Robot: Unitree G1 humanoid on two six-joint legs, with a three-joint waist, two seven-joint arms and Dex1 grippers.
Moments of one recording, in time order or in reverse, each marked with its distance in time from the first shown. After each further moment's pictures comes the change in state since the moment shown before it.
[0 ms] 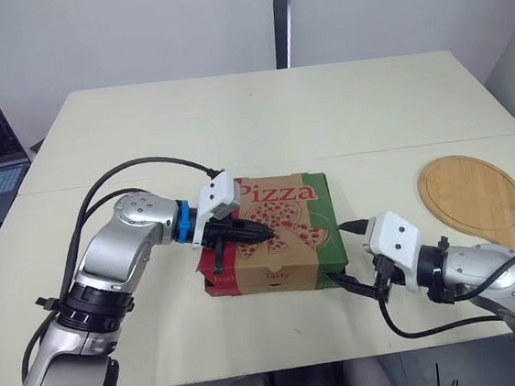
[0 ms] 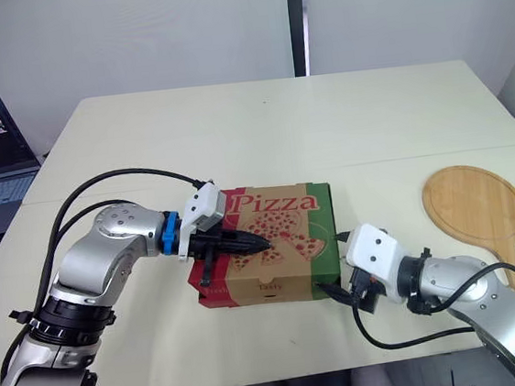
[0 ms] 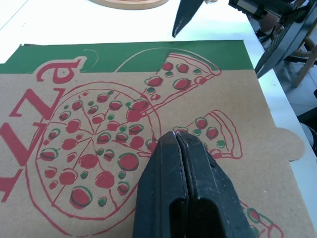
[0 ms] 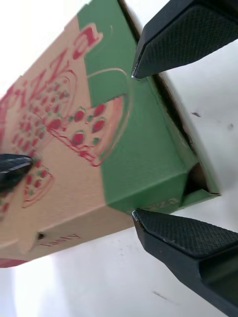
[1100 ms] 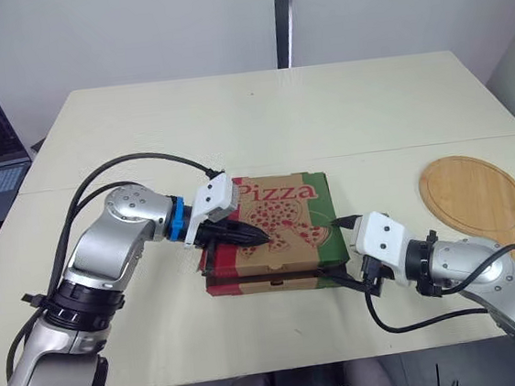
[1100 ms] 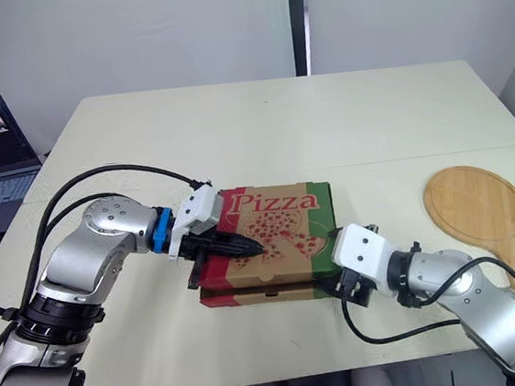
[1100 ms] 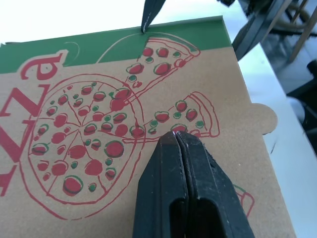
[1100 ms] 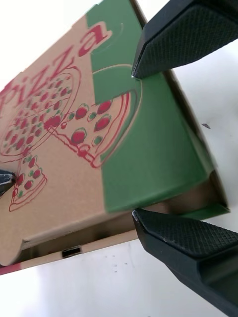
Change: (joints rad) left arm -0.001 0.057 -0.032 -0.030 0.060 -0.053 -0.065; right arm -0.029 0.018 0.093 0.023 -0.149 0.009 0.022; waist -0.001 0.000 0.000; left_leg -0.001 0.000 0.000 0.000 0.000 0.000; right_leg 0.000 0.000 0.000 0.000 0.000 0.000
